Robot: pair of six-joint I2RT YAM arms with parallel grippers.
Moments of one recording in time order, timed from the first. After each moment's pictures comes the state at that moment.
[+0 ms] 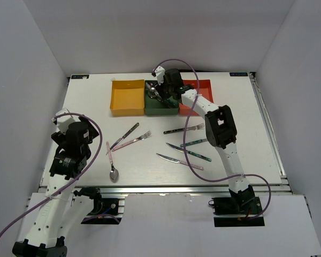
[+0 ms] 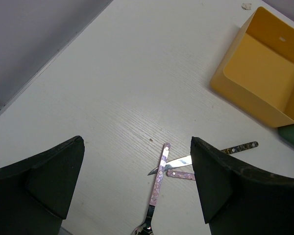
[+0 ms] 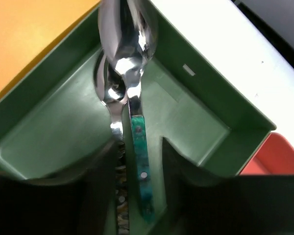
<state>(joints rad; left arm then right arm) -0.22 0.69 0.82 -0.65 -0.67 -0.51 0.55 2.43 2.10 -0.24 -0.09 -0.30</state>
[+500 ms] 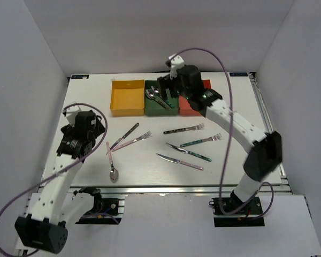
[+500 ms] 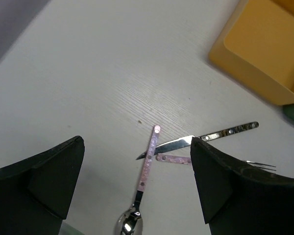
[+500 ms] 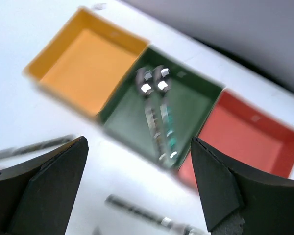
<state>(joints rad) -0.22 0.84 0.88 -0.71 -0.60 -0.57 0.64 1.80 1.71 -0.26 0.09 -0.07</state>
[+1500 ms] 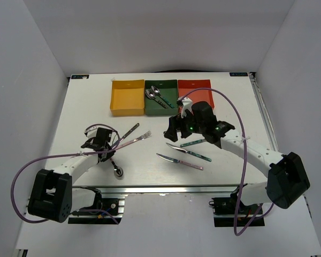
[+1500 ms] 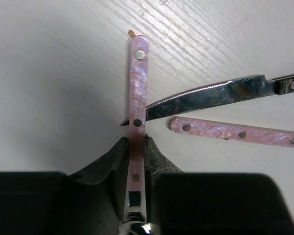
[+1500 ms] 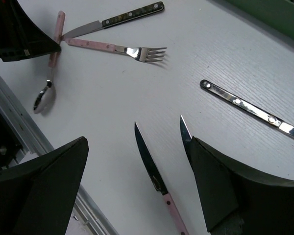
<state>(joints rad) -0.24 1.23 0.51 -0.38 -0.33 -0.80 0.67 1.35 0.95 -0.17 -0.31 0.21</state>
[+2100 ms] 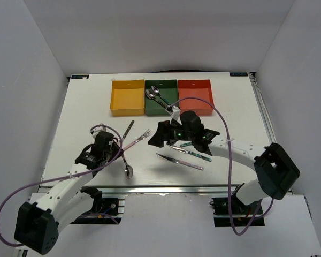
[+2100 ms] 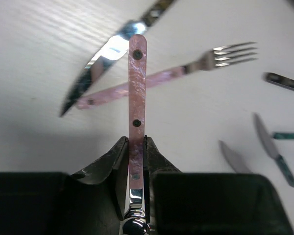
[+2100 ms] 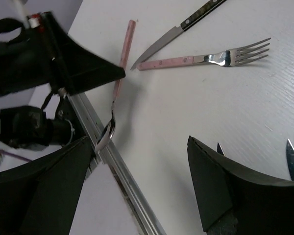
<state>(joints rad) -0.40 0.91 0.48 -0.41 -0.20 -0.85 0.80 1.44 0.85 0.17 -0.42 0.55</state>
